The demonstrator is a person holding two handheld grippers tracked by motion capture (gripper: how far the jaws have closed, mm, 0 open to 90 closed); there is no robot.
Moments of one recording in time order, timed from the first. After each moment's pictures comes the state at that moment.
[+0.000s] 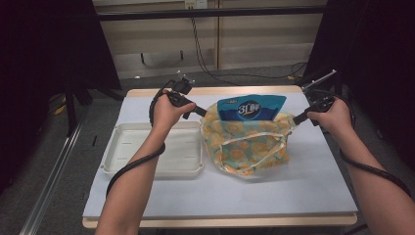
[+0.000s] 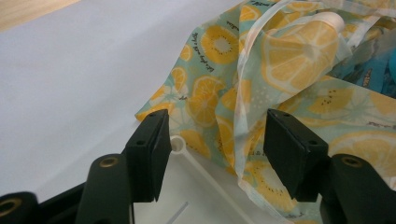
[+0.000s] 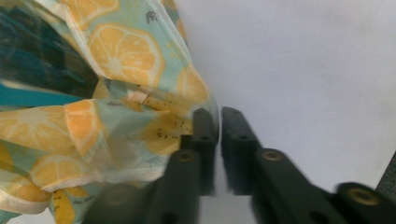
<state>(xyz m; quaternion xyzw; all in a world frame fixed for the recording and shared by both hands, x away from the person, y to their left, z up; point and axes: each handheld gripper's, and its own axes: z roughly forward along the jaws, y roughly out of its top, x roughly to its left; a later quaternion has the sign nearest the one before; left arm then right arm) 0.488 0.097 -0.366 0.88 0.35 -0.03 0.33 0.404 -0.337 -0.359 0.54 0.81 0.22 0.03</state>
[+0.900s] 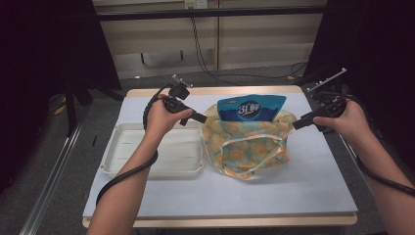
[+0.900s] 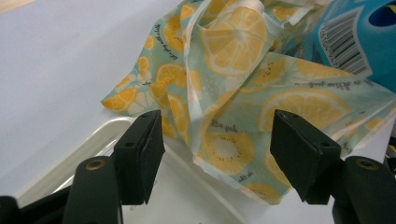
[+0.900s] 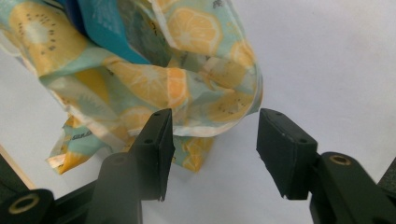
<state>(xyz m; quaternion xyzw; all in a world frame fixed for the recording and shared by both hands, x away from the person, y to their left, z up) 0.456 0.103 -0.355 0.88 0.32 -0.05 0.35 0.363 -0.325 -0.322 0.48 0.84 0.25 0.05</state>
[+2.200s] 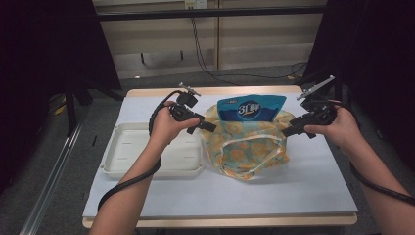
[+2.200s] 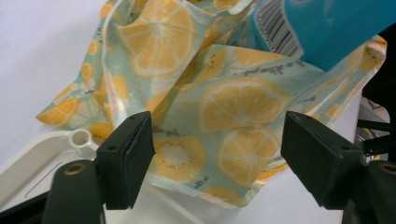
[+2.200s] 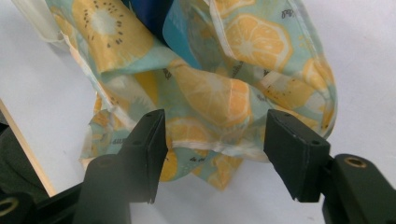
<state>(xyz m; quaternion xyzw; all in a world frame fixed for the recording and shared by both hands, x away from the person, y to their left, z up) 0.434 0.082 -0.362 0.88 0.27 -0.08 0.38 0.354 -0.299 -0.333 0.42 0.86 0.28 0.04</state>
